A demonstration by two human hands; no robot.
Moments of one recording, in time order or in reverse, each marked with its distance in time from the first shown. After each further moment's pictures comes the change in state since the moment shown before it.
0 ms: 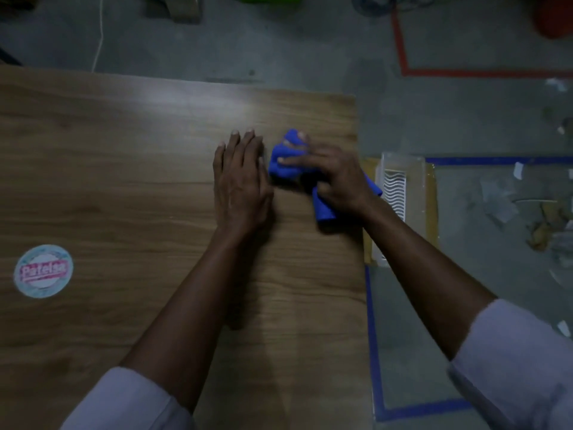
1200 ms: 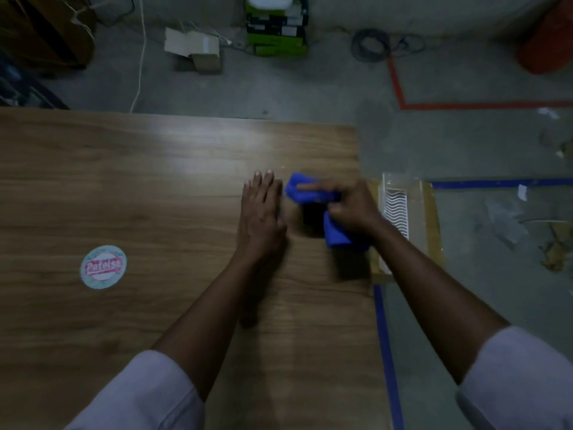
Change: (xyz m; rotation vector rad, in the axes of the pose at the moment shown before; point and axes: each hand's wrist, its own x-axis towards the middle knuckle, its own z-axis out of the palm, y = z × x) left_hand -0.038 -0.006 -0.030 -0.063 -0.213 0.097; right_hand -0.034 -0.046 -0.010 0.202 0.083 0.250
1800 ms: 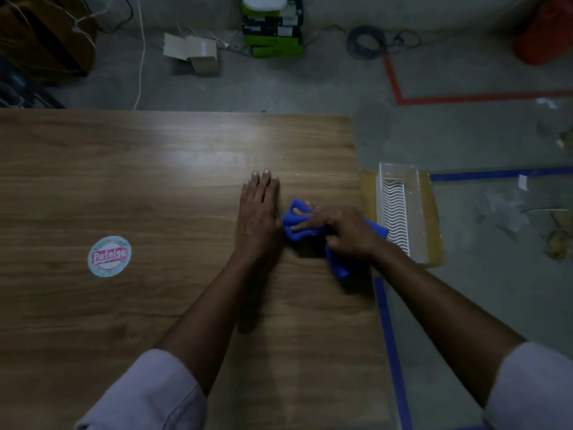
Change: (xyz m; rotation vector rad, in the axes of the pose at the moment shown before) left_hand -0.023 -0.001 -0.002 0.070 -0.067 0.016; right_hand -0.060 0.003 0.017 -0.167 -0.281 -0.085
